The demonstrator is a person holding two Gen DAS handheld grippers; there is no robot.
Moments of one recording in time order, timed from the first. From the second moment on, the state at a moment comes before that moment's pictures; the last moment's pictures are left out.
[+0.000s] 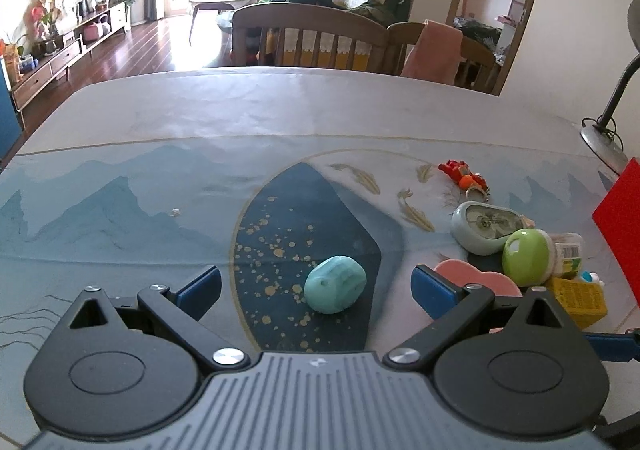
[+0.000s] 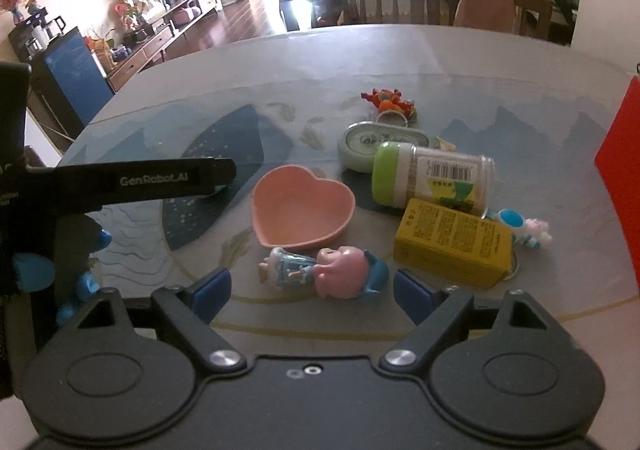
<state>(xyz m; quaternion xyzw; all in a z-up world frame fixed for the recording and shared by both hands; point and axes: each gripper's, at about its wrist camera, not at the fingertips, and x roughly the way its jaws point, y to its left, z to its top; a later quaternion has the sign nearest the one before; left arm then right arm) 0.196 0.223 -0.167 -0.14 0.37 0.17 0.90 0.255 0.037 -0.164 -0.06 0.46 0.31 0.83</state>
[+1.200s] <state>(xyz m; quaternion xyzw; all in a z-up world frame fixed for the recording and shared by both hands) 0.191 0.202 -0.166 -0.14 0.39 0.16 0.90 0.243 0.018 -0.146 -0.08 0.46 0.31 0.83</state>
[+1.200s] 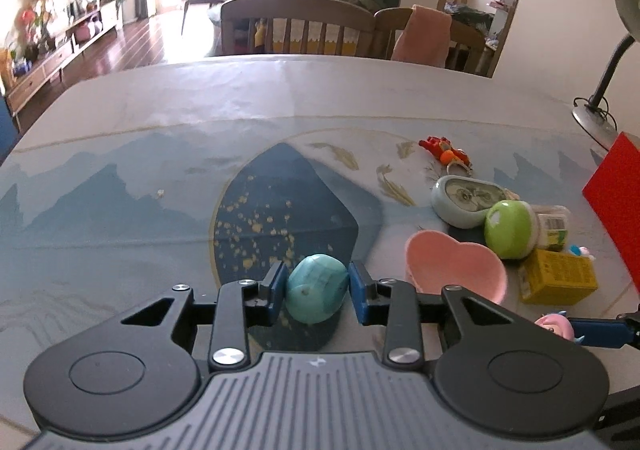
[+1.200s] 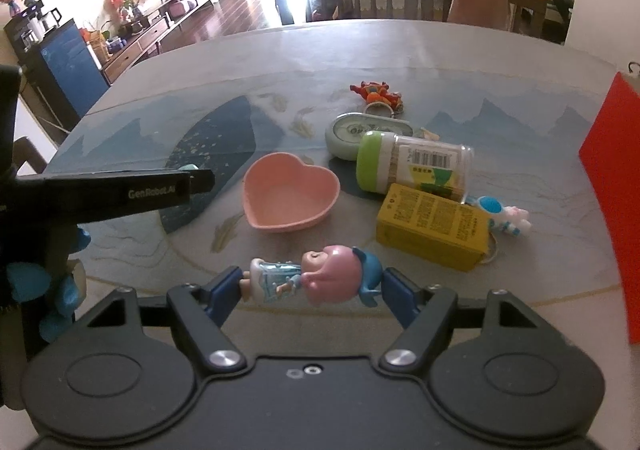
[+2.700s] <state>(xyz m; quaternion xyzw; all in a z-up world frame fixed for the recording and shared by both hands) 0.239 -0.039 -0.018 -0.11 0.39 0.01 0.92 0.308 -0.234 -0.029 0.00 0.37 0.27 0.89</state>
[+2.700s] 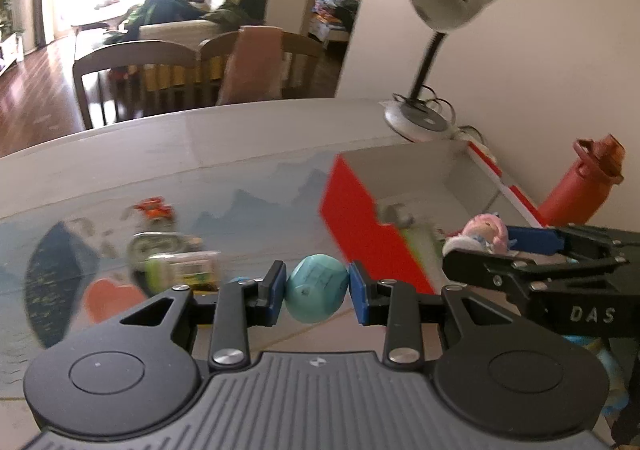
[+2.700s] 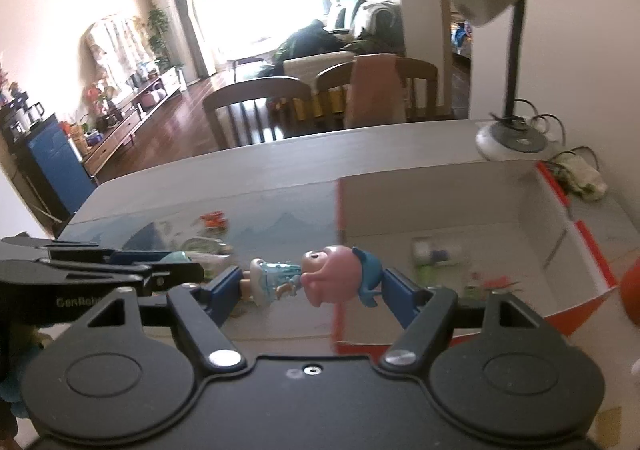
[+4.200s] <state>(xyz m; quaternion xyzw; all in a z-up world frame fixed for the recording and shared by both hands) 0.448 -0.218 -0.123 0.01 0.53 -0.03 0.85 0.493 -0.311 -0.132 -0.08 0.51 0.23 0.83</state>
